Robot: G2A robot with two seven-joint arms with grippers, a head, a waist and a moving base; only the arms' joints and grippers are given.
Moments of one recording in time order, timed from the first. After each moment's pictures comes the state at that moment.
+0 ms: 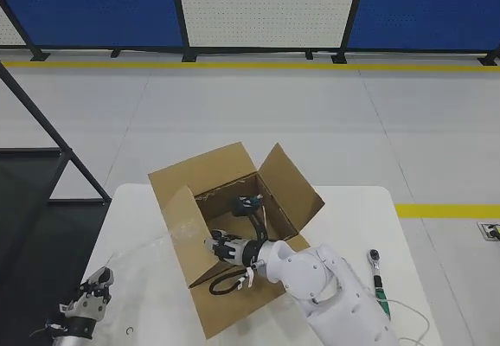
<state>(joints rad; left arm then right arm) 1.51 -1.22 -1.78 -1.53 -0.88 -0.12 -0.33 -0.70 -1.48 0.94 -1.46 -0.42 0.07 0.73</state>
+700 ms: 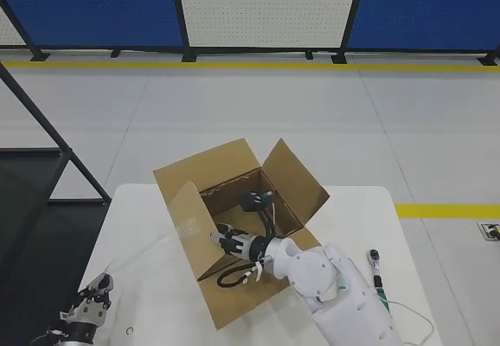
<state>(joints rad) 1.52 -1.23 -1.77 -1.50 -0.88 -0.14 -0.31 -0.71 -1.47 0.98 -1.44 -0.40 0.03 0.70</state>
